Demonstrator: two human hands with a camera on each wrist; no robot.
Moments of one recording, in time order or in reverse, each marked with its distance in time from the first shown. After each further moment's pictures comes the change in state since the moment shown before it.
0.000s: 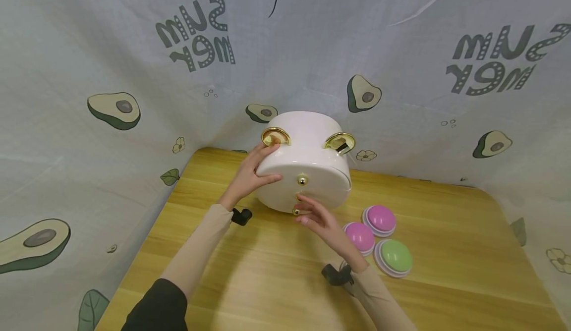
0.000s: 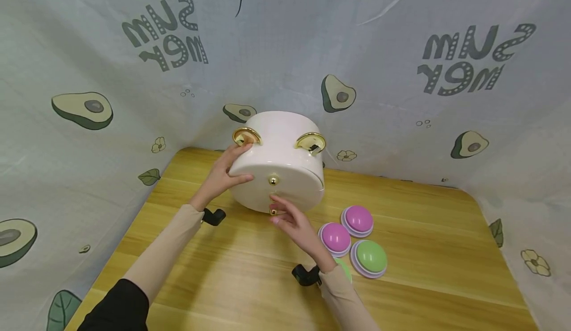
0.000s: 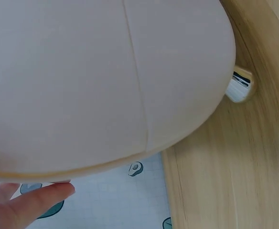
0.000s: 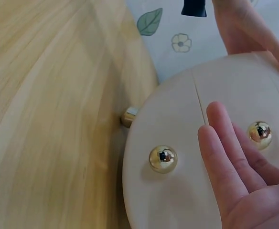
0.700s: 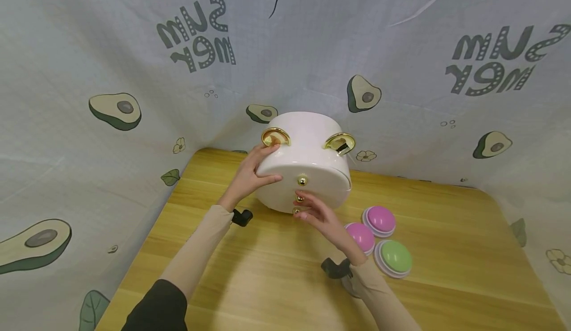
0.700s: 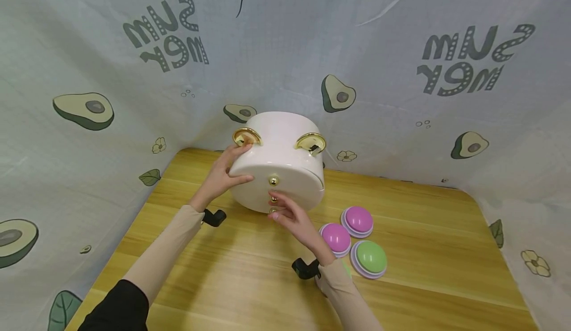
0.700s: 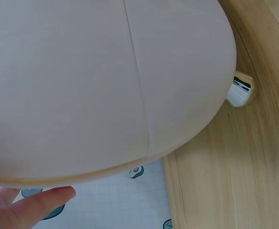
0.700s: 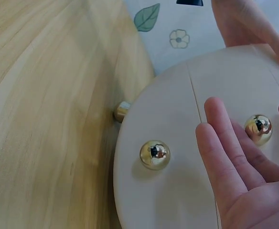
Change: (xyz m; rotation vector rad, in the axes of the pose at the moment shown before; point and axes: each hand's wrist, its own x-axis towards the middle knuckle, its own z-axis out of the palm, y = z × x) left_hand -0.001 0.004 0.000 -0.024 0.017 -0.021; right_hand 0.010 -0.003 -0.004 -0.019 -0.013 0.030
